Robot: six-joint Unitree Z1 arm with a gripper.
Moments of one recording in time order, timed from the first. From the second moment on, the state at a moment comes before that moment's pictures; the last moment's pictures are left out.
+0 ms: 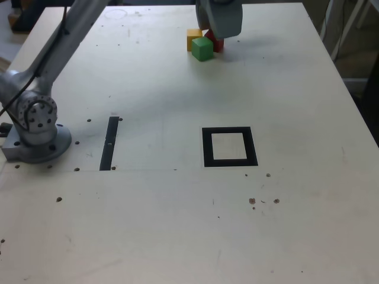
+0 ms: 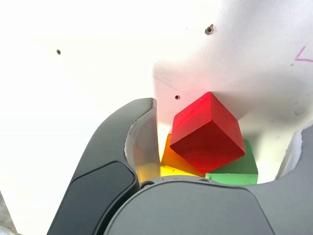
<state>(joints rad) 0.75 2.50 -2.41 1.45 0.21 1.93</state>
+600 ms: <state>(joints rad) 0.75 2.51 -2.41 1.46 0.20 1.93</state>
